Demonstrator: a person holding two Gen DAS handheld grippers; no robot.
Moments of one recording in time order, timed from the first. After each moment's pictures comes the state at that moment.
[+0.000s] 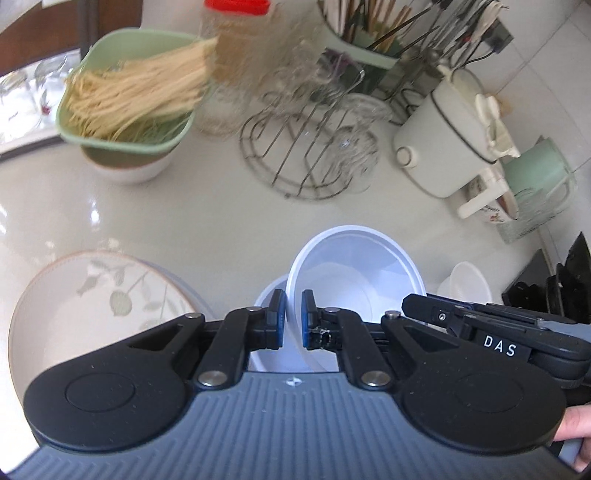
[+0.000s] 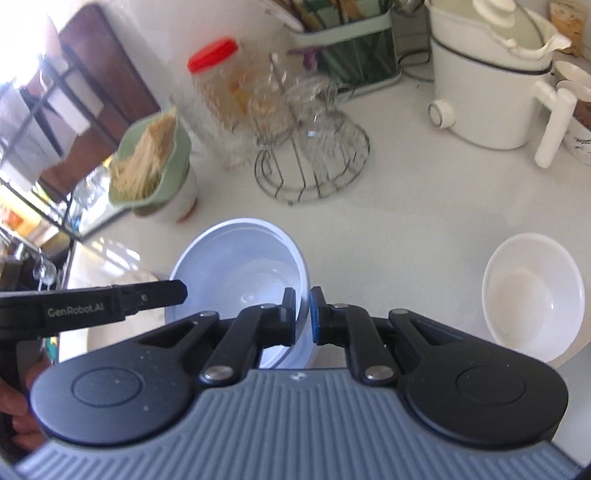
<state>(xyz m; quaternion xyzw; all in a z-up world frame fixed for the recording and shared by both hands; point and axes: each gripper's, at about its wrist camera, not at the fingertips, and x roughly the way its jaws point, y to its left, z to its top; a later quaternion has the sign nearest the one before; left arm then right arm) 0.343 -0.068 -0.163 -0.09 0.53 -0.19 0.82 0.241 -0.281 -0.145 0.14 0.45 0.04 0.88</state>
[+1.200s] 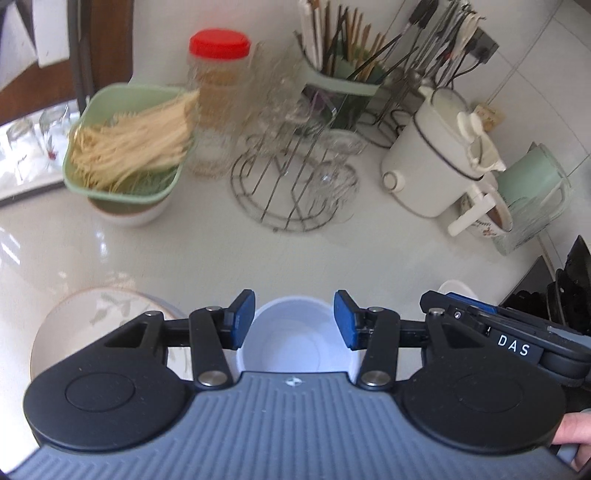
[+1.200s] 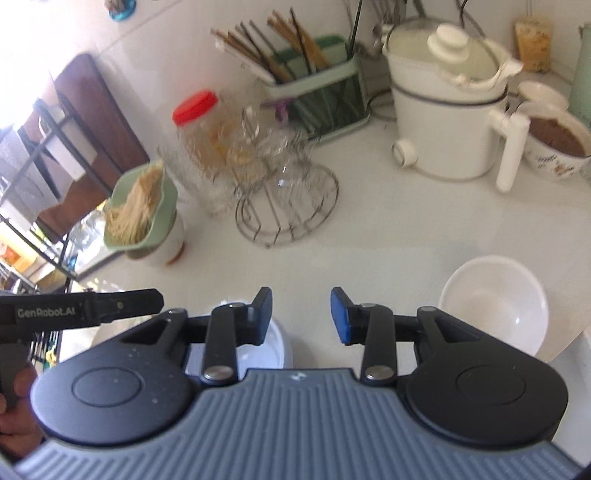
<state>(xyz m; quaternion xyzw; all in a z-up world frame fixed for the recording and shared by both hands) 0.341 -0.086 -0.116 -0.07 0.49 -0.19 0.85 0.215 -0.310 -0.119 0.16 0.38 0.00 0.91</state>
